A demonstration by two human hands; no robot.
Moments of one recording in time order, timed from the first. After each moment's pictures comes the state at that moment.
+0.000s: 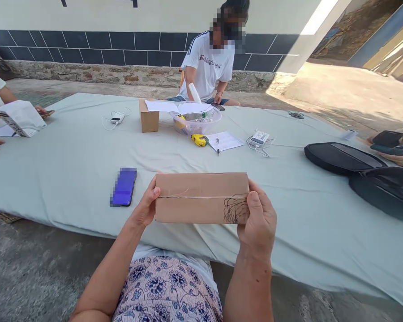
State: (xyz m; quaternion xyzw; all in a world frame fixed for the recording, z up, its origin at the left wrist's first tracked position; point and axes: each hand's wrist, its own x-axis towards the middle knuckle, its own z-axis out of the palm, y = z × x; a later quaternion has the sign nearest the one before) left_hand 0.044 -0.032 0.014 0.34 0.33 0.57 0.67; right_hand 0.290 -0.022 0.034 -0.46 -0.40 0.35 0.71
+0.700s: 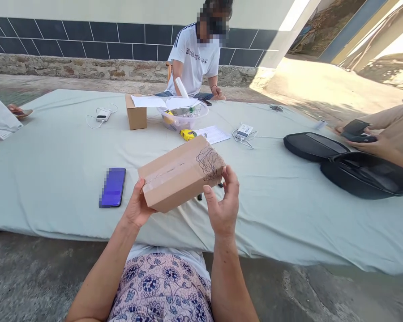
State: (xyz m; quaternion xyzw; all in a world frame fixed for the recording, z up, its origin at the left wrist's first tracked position) left_hand 0.052 -0.027 0.020 0.16 0.37 0.57 0.72; right_hand 0.271 -0.019 0.018 -0.52 -0.59 0.12 0.61
